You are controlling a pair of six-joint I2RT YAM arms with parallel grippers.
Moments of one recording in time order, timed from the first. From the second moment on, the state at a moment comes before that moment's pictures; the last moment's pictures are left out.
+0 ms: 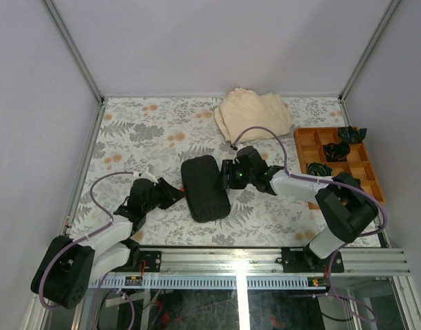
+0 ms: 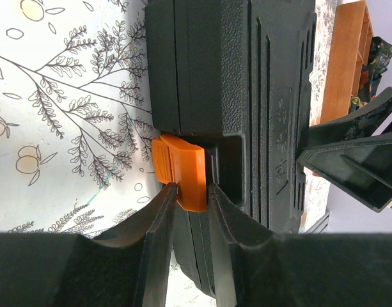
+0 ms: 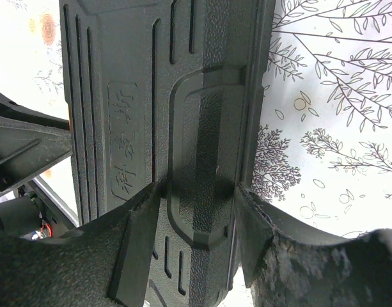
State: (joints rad) left arm -0.36 1.02 0.16 0.33 0.27 -0.98; right arm 0.71 1.60 0.82 0.03 -0.24 0.66
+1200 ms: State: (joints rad) left arm -0.31 0.91 0.14 0.22 0.26 -0.96; right arm 0.72 1.62 0.84 0.02 -0.26 0.66
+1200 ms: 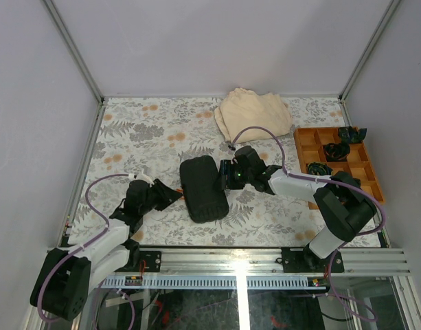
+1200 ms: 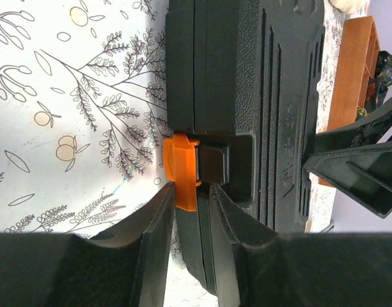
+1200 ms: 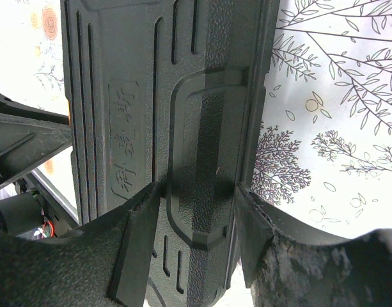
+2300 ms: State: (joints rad) left arm -0.31 0.93 0.27 -0.03 0.17 -0.85; right arm 0.73 1.63 0.85 0.02 -0.26 0.66
